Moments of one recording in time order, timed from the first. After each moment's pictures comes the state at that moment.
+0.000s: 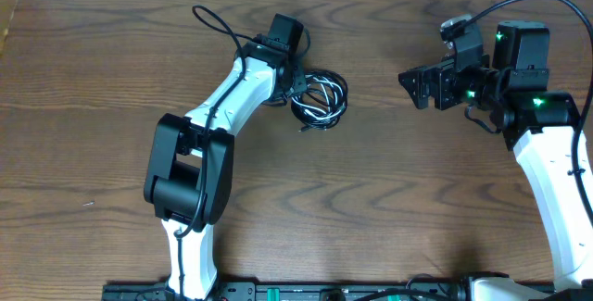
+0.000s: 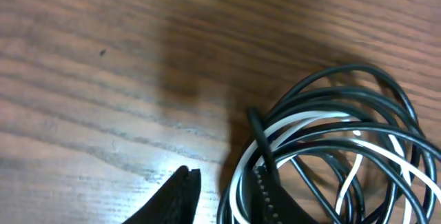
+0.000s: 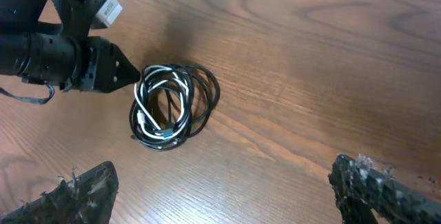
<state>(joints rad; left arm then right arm) -0.36 2.09 1.56 -0.69 -0.01 -0.57 0.04 1.40 1.22 -0.60 -0.47 -0.10</state>
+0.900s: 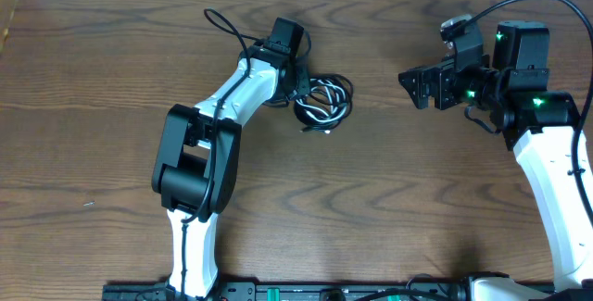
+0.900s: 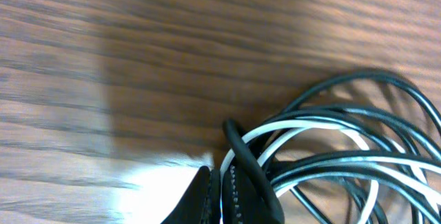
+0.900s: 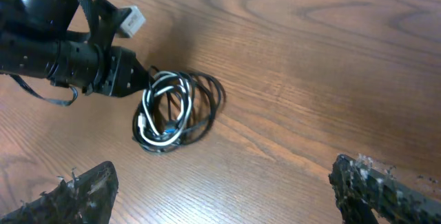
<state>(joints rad) -0.36 2.15 1.56 -0.62 0.12 -0.47 0.04 1.40 1.22 -0.60 -0.47 -0.09</state>
